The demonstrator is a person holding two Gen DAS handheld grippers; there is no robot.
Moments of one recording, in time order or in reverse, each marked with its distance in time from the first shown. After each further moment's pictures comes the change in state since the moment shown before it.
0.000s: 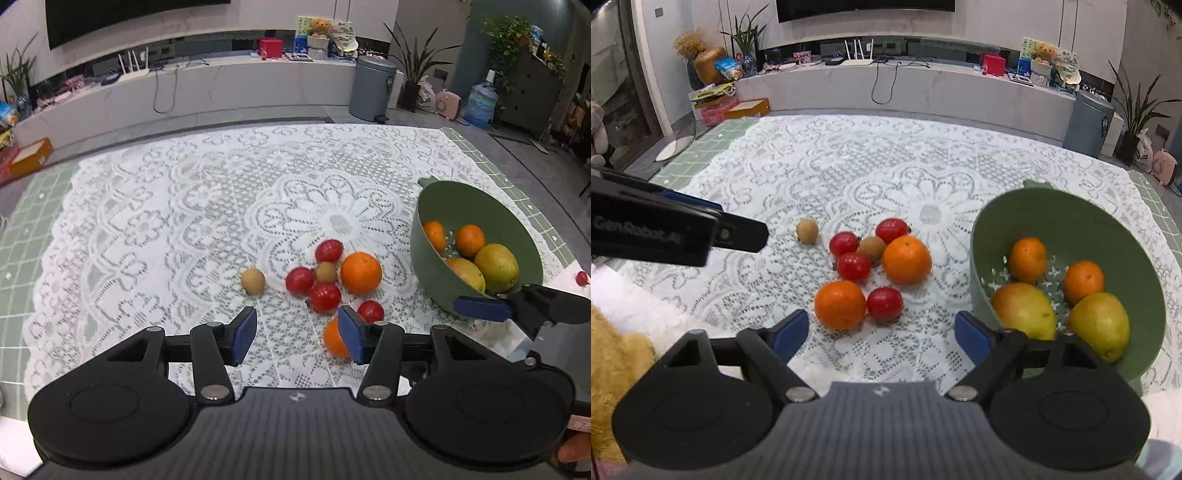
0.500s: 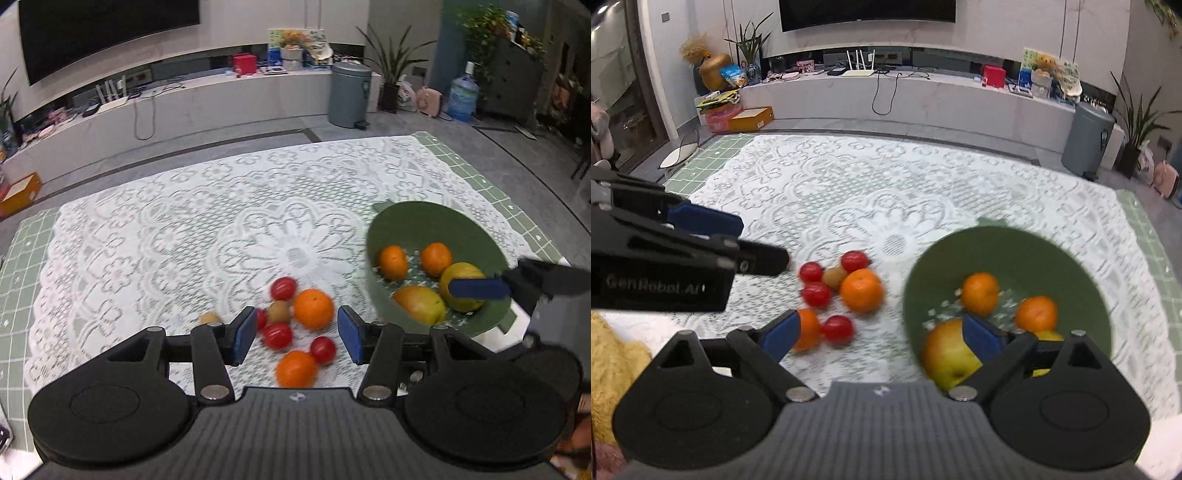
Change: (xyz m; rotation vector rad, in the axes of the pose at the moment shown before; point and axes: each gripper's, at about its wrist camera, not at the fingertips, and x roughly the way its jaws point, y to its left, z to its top) left arm -0.007 -0.055 0.036 0.074 -0.032 0.025; right arm -0.028 -0.043 0.028 -0.010 -0.017 0.023
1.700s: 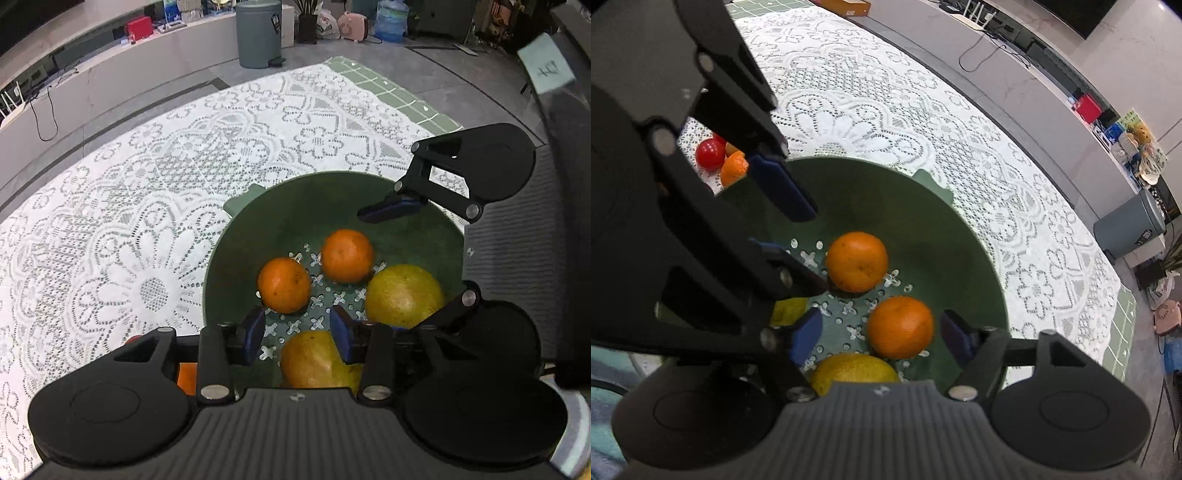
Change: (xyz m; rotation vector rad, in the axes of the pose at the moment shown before) left arm 0.120 -0.117 0.052 0.219 0.206 -0.157; right arm 0.063 -0.105 0.020 -0.598 0.217 -0.009
